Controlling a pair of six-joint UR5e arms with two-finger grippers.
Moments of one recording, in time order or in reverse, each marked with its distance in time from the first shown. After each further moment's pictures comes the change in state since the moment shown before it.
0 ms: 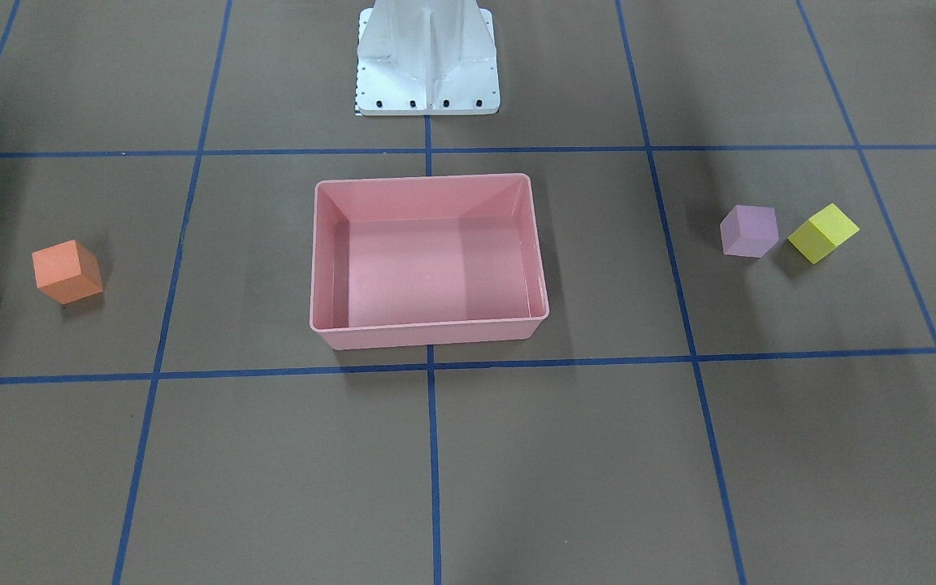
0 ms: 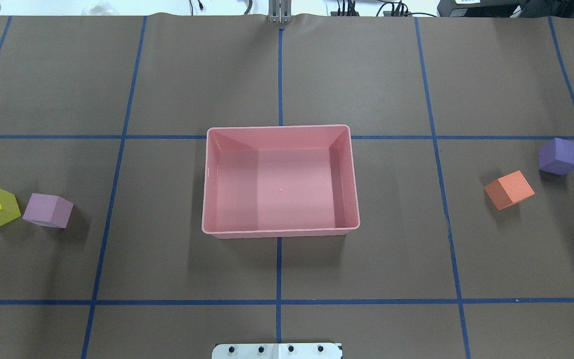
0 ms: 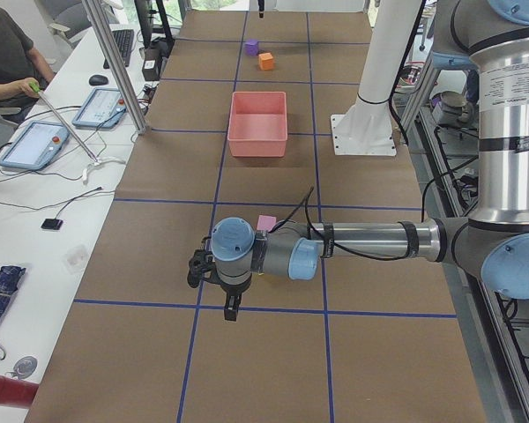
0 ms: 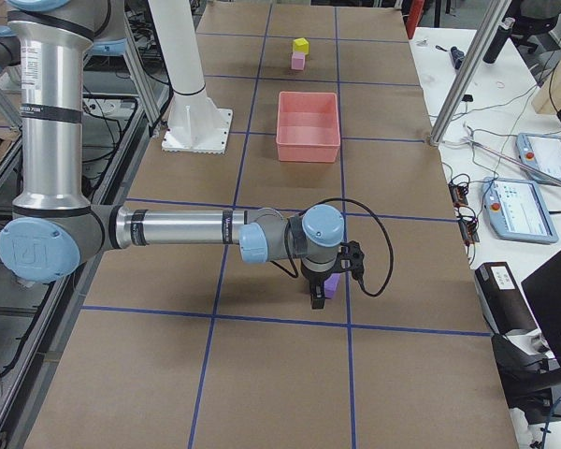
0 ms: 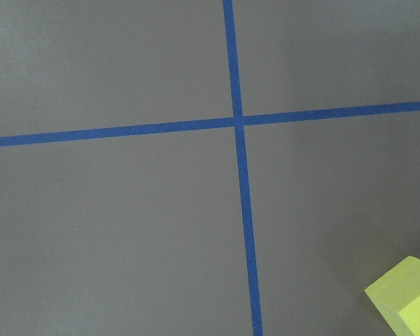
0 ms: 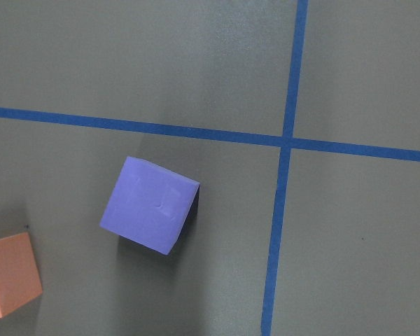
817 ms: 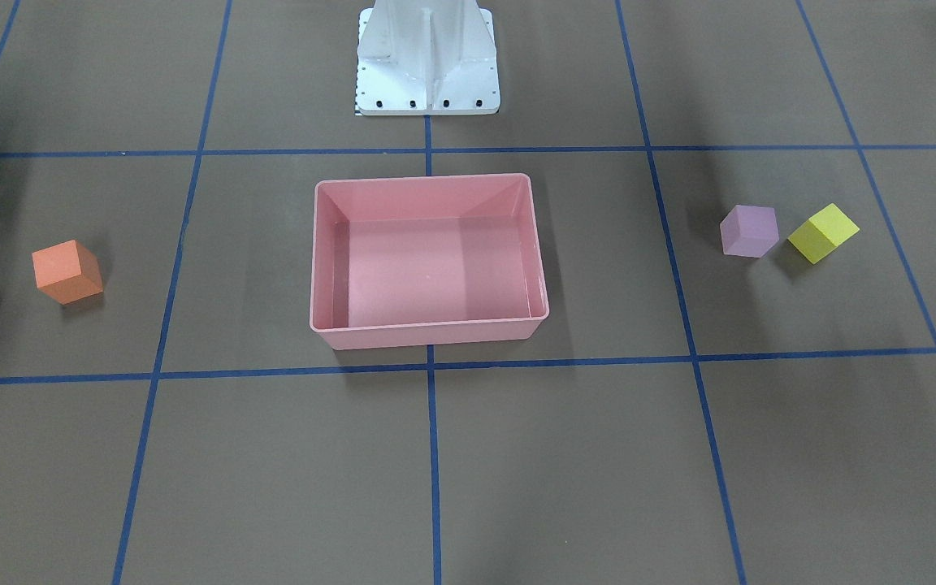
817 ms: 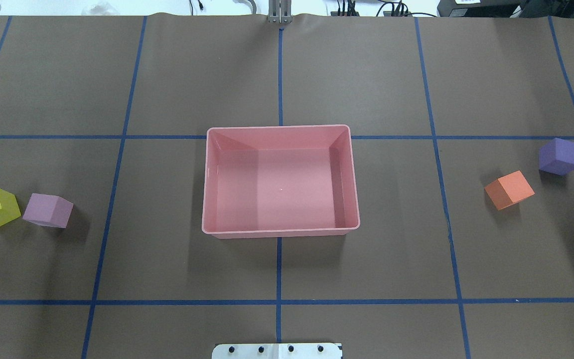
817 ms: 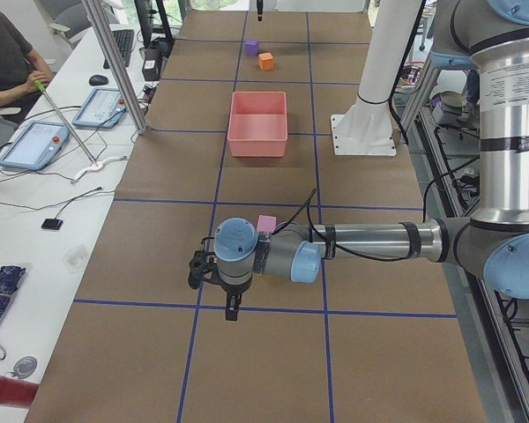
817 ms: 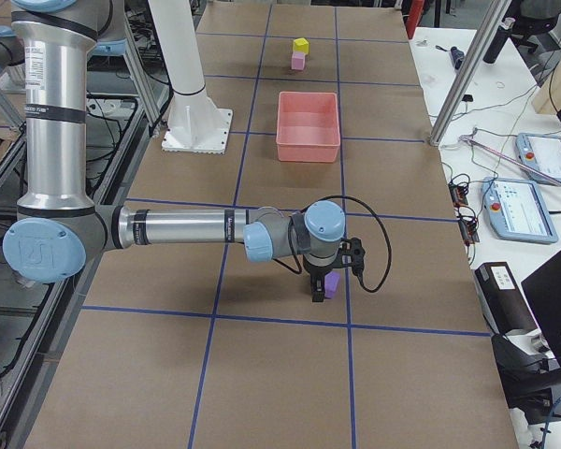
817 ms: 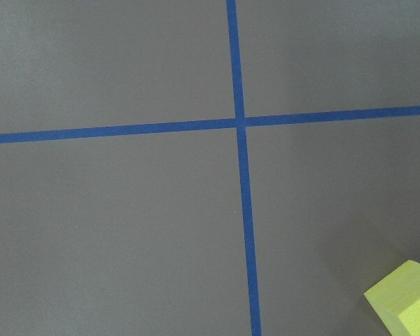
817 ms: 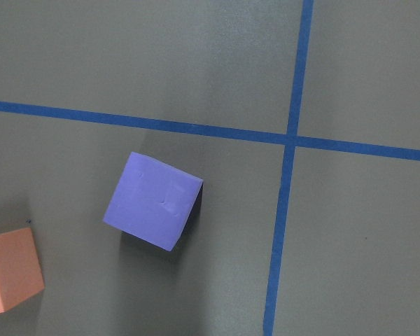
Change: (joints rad) left arm 0.000 0.006 0.003 -0.042 -0.001 -0.071; right arm -0.054 0.010 -0.007 0.048 0.005 0.164
